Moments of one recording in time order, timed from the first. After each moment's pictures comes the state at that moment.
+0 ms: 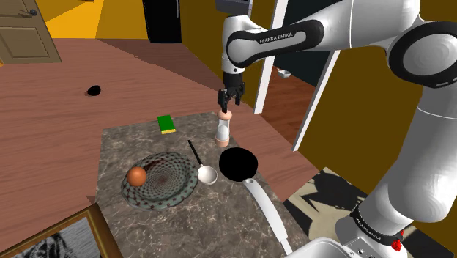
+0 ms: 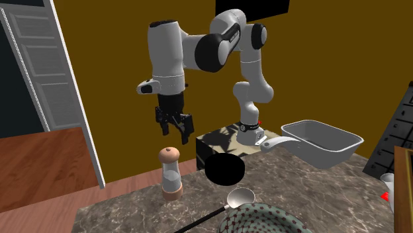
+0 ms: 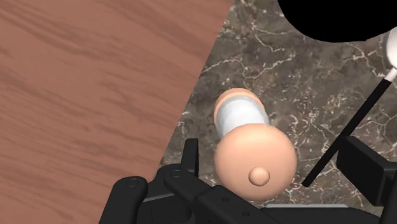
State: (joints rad) arm 0.10 0.26 0.17 -1.69 -0.07 1.89 0.05
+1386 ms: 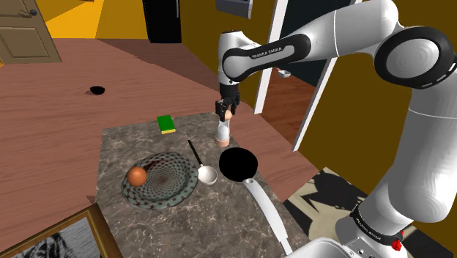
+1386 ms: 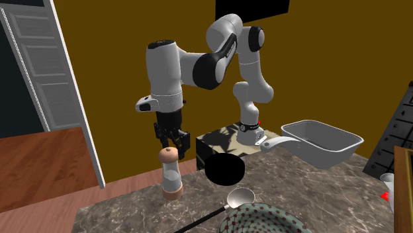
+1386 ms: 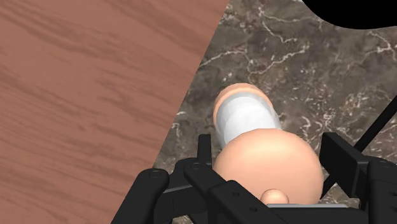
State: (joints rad) arm 0.11 0.33 0.17 -1.71 -0.09 1.98 0.05
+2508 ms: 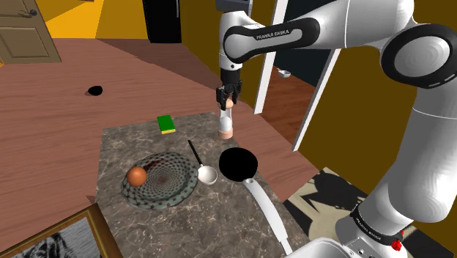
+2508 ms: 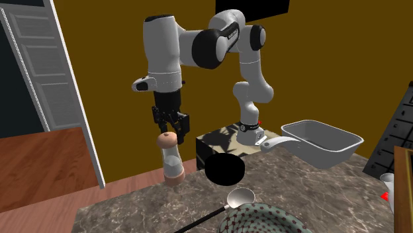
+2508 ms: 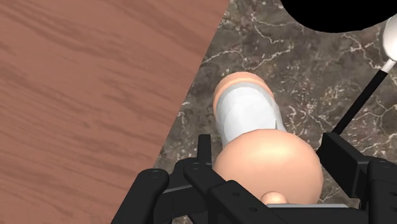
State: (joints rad) arm 0.11 0.30 0.18 -1.61 -0.08 1.85 0.05
